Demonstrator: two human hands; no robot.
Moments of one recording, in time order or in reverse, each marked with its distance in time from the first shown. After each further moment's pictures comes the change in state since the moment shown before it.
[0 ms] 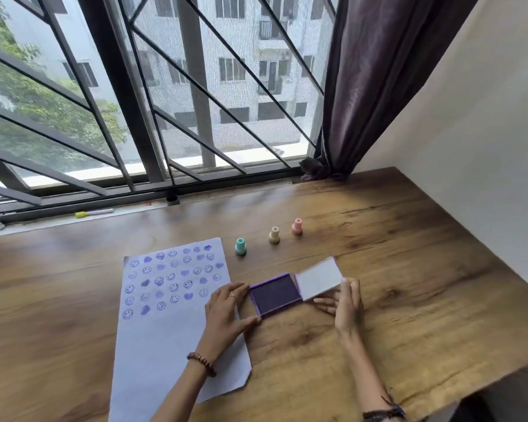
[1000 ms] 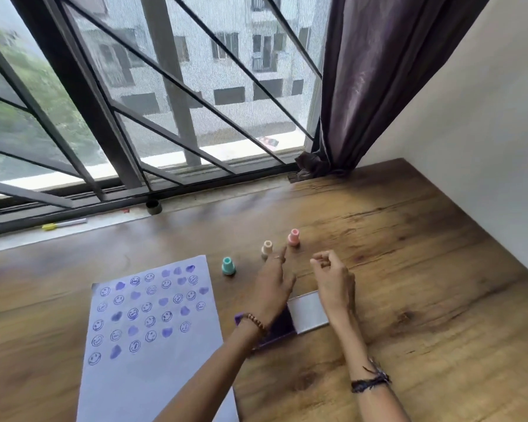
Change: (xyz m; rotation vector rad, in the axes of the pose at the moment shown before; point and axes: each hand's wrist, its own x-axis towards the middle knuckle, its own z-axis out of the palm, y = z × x) left_hand 0.110 0.089 0.038 -0.274 -0.133 -0.046; right_hand 0.072 -0.045 0.041 -0.387 0.055 -0.214
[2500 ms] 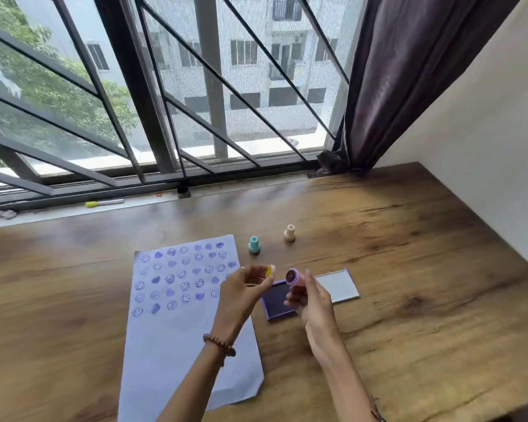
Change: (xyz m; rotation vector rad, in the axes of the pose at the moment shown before) left_hand -0.085 -0.027 -0.064 -0.313 0.256 -0.203; right_hand -0.108 -0.036 0.010 0.937 -0.339 0.431
